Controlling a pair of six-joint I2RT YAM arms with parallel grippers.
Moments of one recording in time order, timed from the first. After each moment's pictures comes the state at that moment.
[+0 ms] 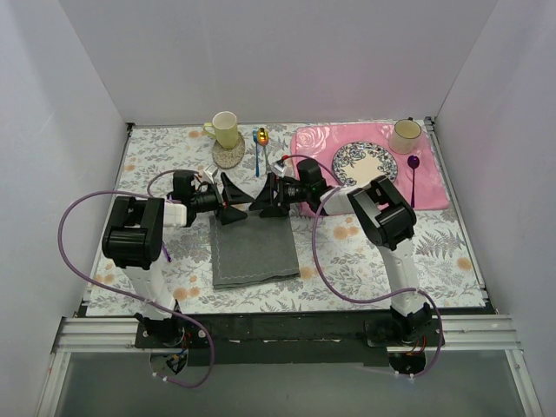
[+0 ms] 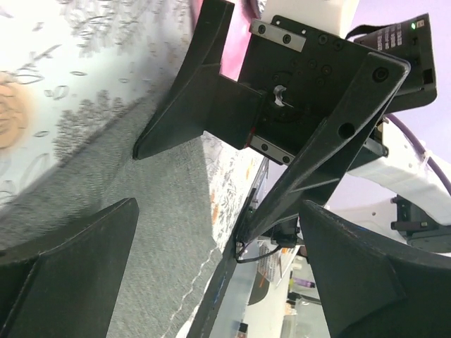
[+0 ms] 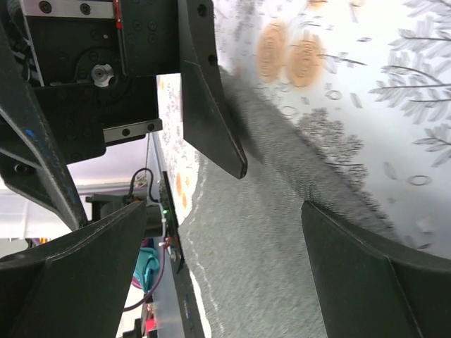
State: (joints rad) left arm -0.08 1.83 0.80 0.47 1.03 -0.92; right arm 0.59 2.21 1.28 0.50 -0.91 0.91
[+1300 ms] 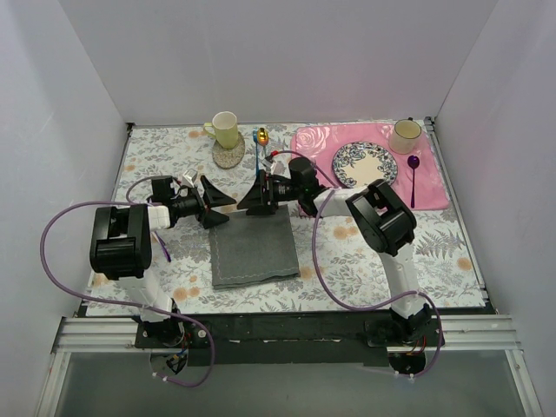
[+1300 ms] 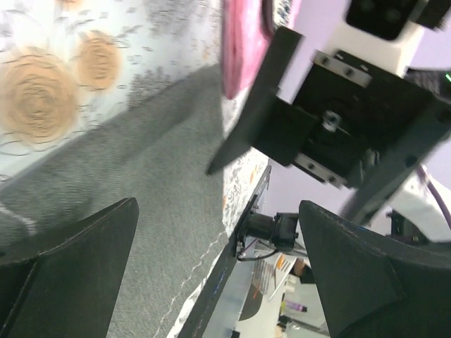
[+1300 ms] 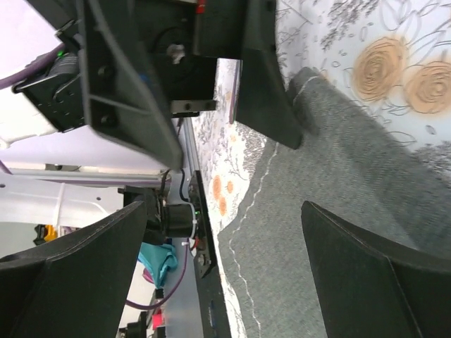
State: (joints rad) left arm 0.07 1.74 0.76 0.27 1.07 -0.78; right arm 0.65 2.17 1.29 0.61 -0.91 1.01
